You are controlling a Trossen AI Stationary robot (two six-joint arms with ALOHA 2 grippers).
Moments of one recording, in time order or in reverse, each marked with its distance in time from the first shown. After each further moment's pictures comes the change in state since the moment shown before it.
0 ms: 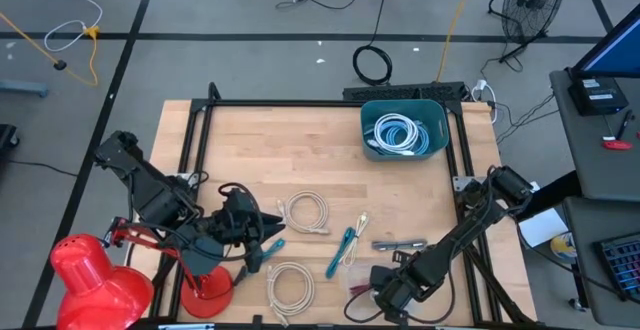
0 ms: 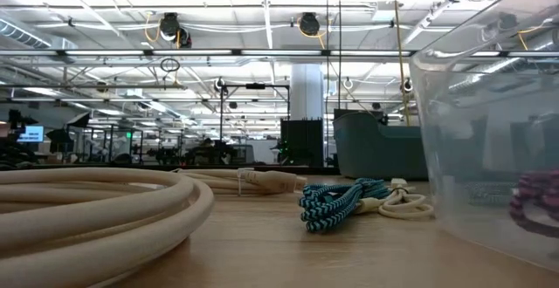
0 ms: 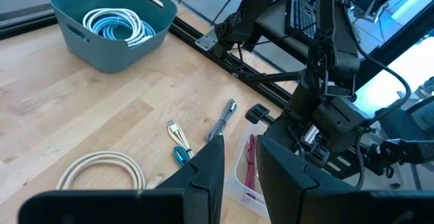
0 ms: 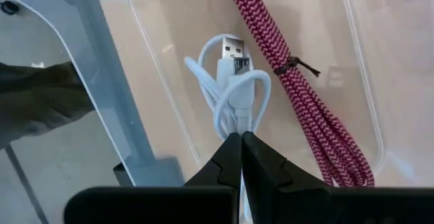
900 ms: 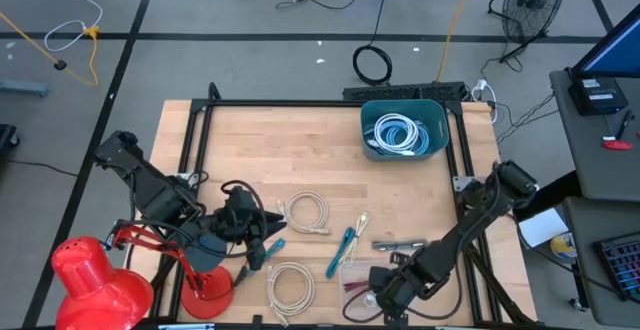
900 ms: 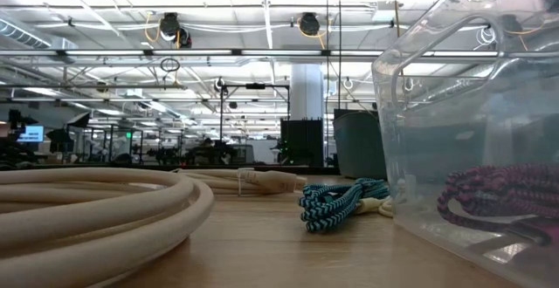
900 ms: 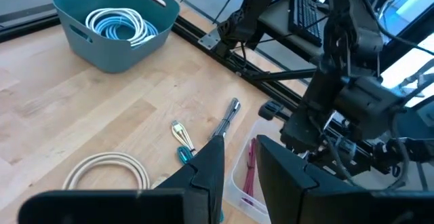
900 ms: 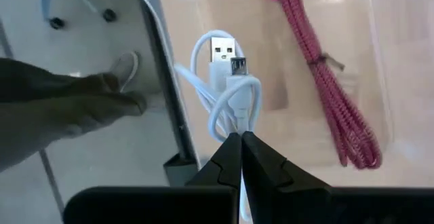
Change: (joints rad) left arm 0.019 0.000 0.000 -0.006 0.016 0.015; right arm -0.018 -0.055 0.074 -0.034 0.031 -0.033
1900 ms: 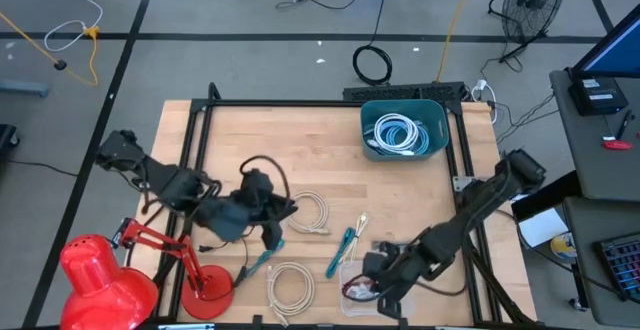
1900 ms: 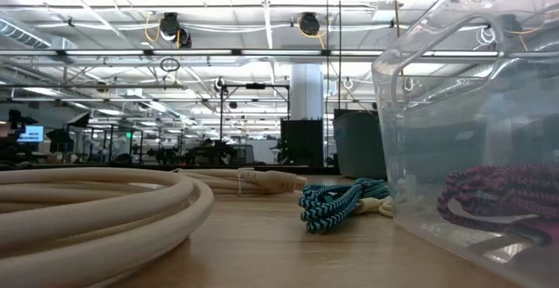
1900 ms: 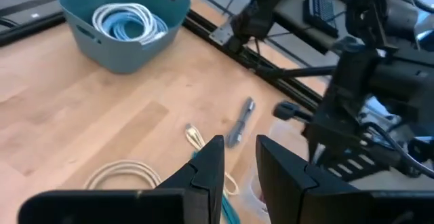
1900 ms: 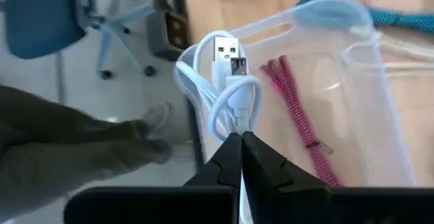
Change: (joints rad) left arm 0.164 -0.001 0.000 0.018 0.157 0.108; right arm -0.060 -0.123 -0.064 0.192 0.075 -0.079
